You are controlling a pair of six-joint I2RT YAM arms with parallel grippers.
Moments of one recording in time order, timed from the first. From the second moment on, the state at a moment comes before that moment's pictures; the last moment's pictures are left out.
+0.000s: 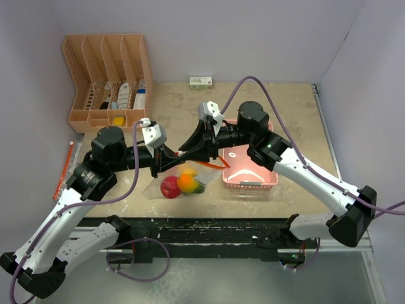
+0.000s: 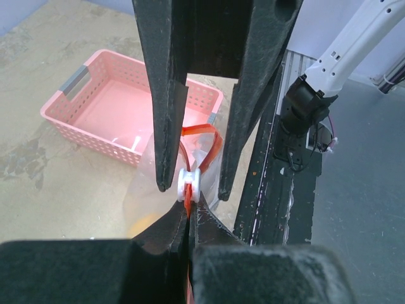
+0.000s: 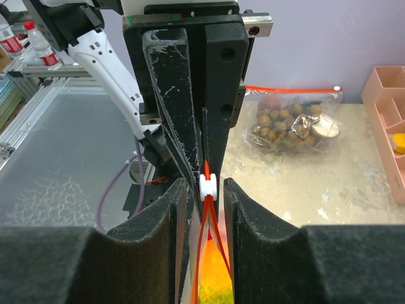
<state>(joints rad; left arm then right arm) -0.57 0.82 1.05 -0.44 0.69 0.01 0.80 1.32 1.27 0.02 -0.91 0.06</state>
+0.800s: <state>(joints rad) -0.57 0.82 1.05 -0.45 0.65 0.01 0.80 1.33 1.27 -0.02 -0.91 0.07</state>
